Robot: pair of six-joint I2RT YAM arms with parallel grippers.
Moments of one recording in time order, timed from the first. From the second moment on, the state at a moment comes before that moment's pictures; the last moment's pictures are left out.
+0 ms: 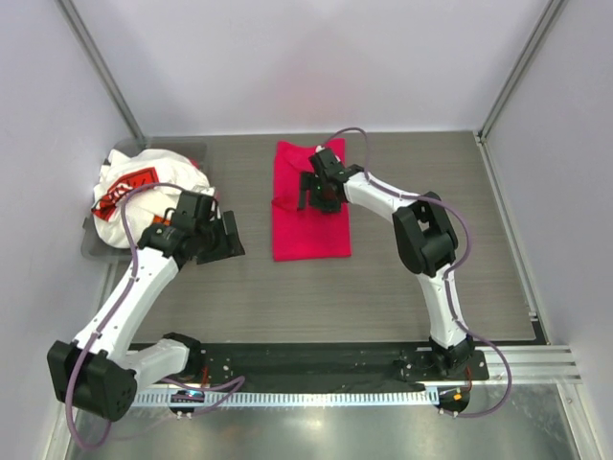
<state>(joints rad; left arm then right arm) -0.31 1.13 0.99 -0.84 0.05 -0.49 0.57 2.18 1.72 -0.49 -0.02 0.59</state>
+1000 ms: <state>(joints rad) -0.31 1.03 0.93 -0.85 0.01 -0.45 0.61 2.08 1.74 -0.65 0.16 0.49</state>
